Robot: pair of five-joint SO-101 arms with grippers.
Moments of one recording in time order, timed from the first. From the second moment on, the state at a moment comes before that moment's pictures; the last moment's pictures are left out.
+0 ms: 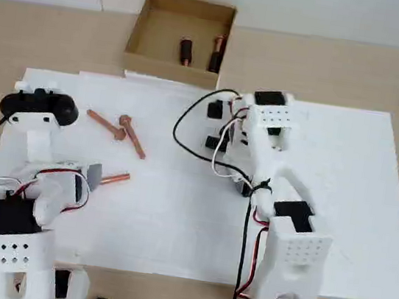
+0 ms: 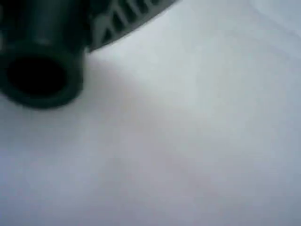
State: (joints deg) left arm -14.1 -59.9 50.3 79.1 3.7; right arm -13.5 29.5 -12.8 94.5 16.2
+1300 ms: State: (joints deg) left arm -4.2 -6.8 16.5 82.7 19.1; right arm -13.4 8.9 -11.5 95.5 14.1
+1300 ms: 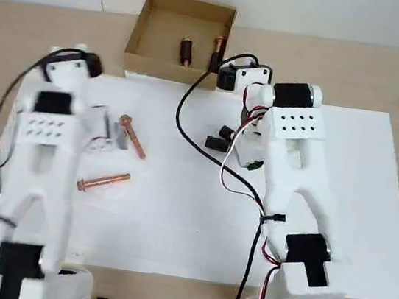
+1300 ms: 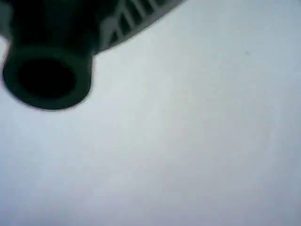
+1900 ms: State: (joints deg) left arm 2.3 0.0 13.5 98.4 35.5; right arm -13.3 8.8 -11.1 95.6 14.1
